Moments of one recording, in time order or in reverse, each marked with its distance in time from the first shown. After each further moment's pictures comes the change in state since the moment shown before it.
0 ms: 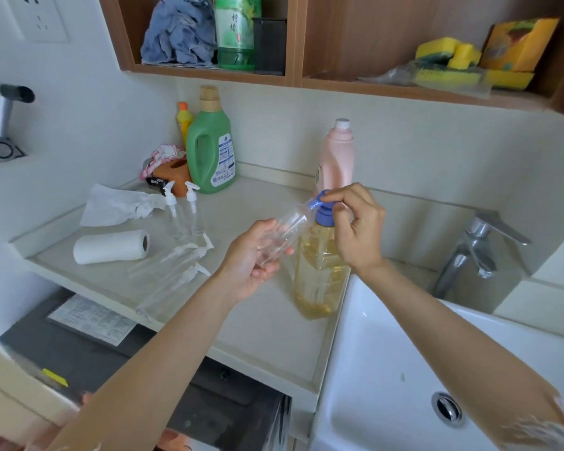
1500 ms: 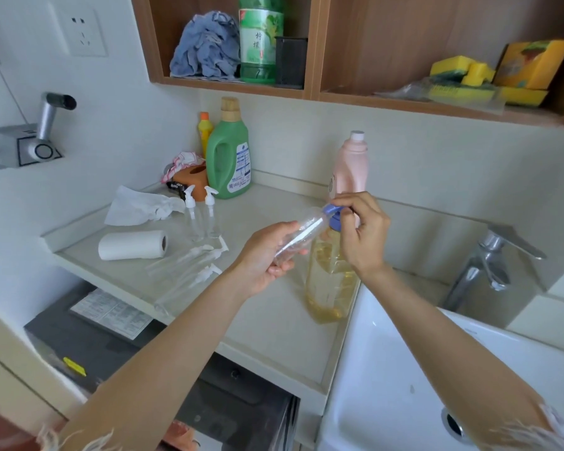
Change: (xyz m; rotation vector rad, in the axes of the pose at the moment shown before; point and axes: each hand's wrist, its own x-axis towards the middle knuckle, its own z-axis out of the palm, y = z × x) left_hand -0.010 0.010 0.004 0.130 0.033 0.019; right_hand -0.003 0.001 0.012 -0.001 0.047 -0.004
